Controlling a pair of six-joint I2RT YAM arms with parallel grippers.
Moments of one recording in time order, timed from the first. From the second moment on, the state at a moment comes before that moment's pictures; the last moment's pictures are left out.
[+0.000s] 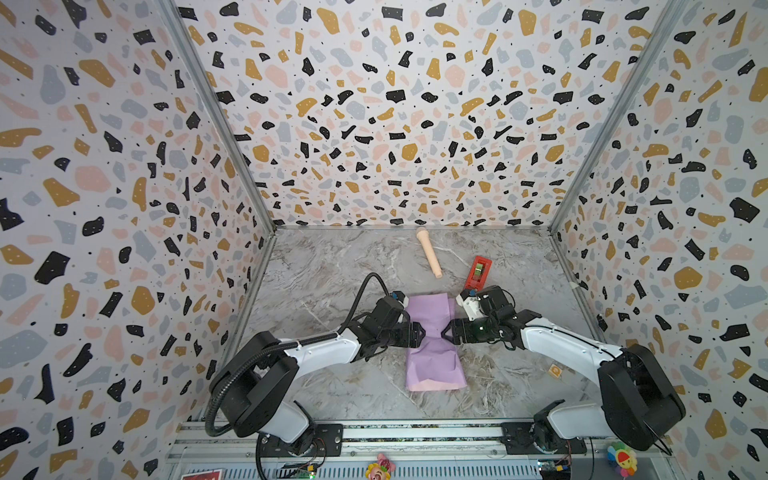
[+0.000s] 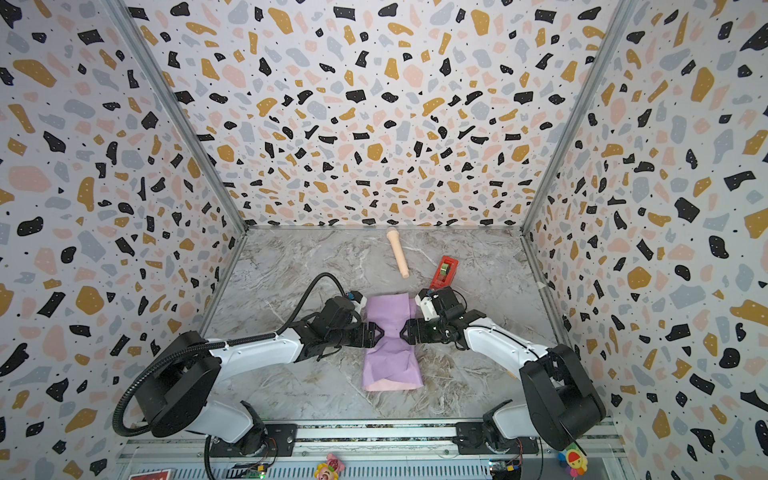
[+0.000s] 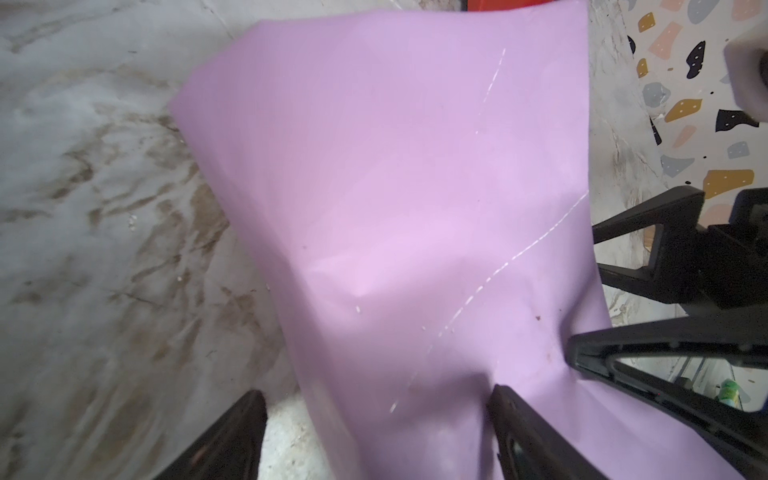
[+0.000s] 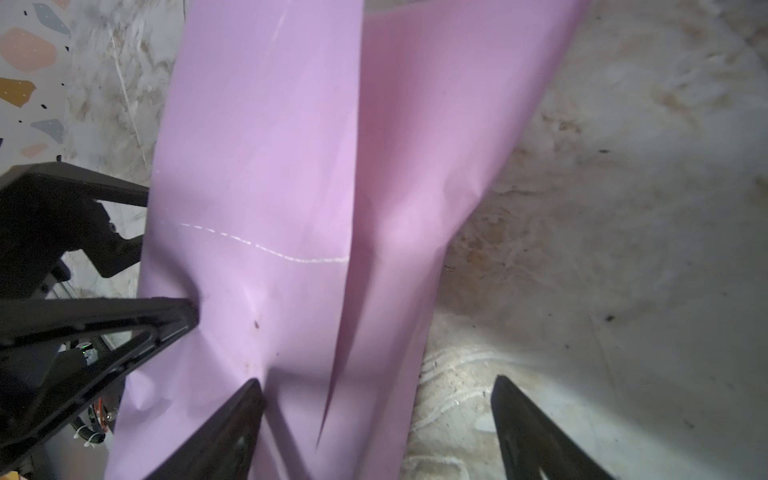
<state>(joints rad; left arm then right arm) -0.76 1.50 0.71 -0.02 0.15 -0.59 0.51 1.38 0.71 -0.32 -0.38 0.36</state>
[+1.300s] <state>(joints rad) -0.78 1.47 0.77 -0.19 0.19 -0.58 0.51 1.37 0.71 -0.31 -0.41 0.32</state>
